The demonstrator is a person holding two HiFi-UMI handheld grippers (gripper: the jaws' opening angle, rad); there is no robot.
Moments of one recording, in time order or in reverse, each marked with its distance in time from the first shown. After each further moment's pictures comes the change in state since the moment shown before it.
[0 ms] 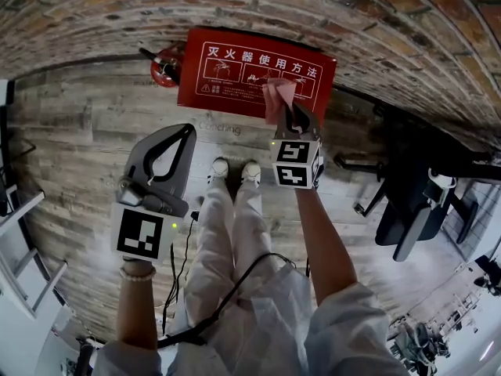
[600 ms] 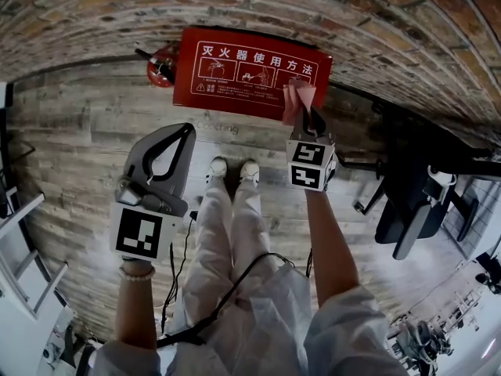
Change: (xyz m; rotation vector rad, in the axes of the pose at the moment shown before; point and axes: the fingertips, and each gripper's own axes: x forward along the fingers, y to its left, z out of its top) left arm 0.005 -0.009 0.002 0.006 0.002 -0.012; right arm -0.015 -0.048 -0.028 0.037 0.023 -0.103
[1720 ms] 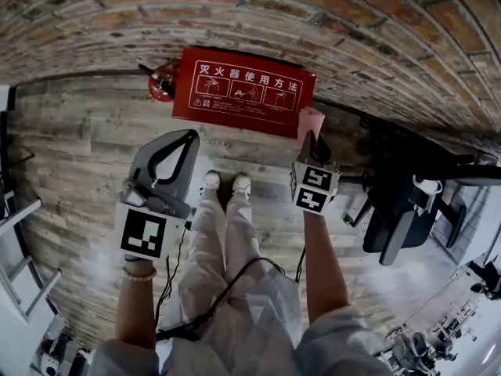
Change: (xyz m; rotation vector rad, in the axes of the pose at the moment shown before) left arm -0.008 -0.010 0.044 0.006 -0.069 0.010; right arm -0.057 -0.044 0.002 0.148 -0.002 -0.076
